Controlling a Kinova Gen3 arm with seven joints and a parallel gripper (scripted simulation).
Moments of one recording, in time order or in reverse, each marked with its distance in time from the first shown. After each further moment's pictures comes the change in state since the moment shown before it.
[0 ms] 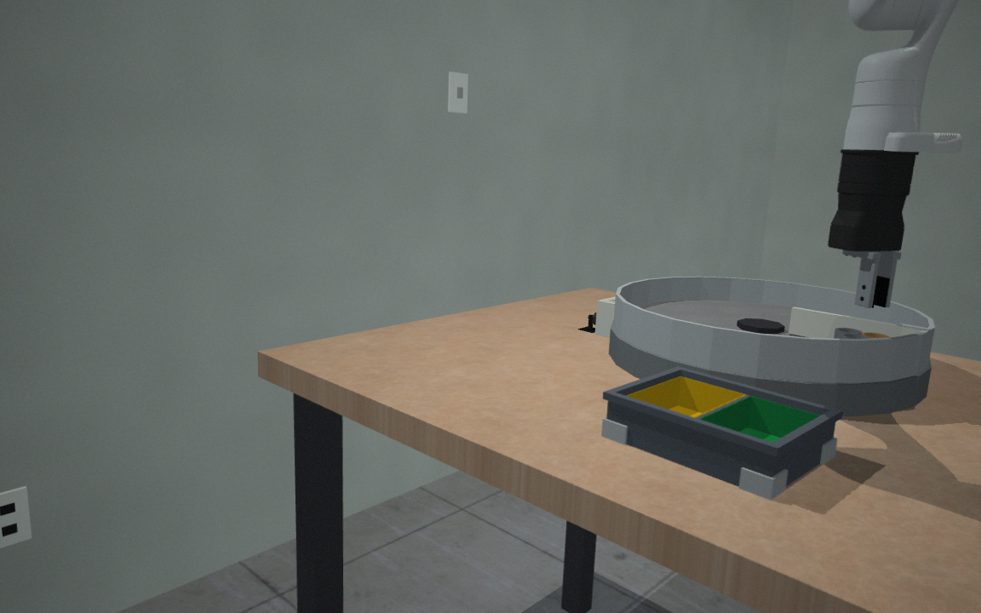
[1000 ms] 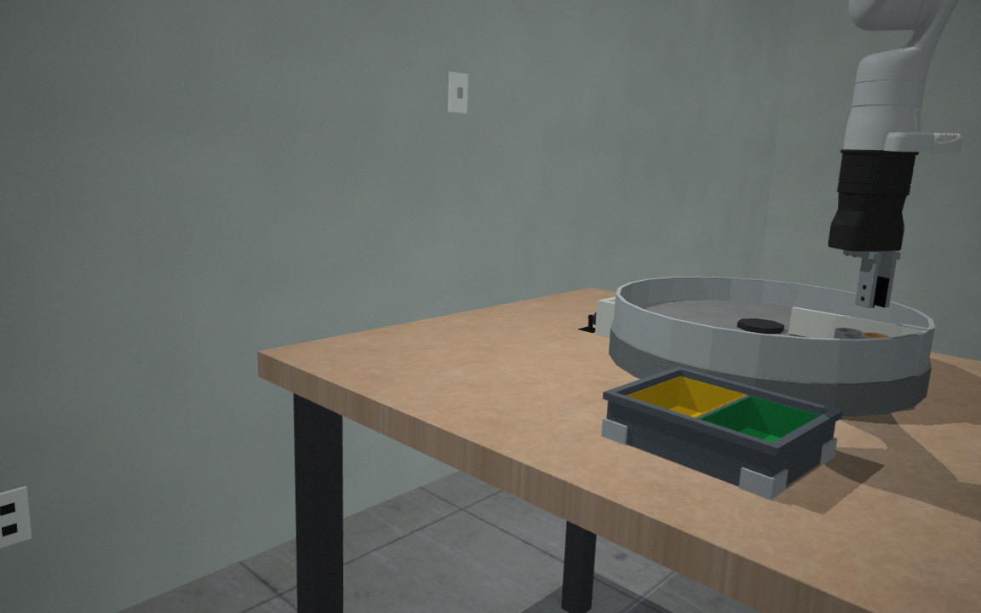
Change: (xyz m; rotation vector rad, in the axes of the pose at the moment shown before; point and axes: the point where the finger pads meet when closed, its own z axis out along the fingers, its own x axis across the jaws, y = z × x) arm 0.000 0.000 0.000 0.000 0.000 0.000
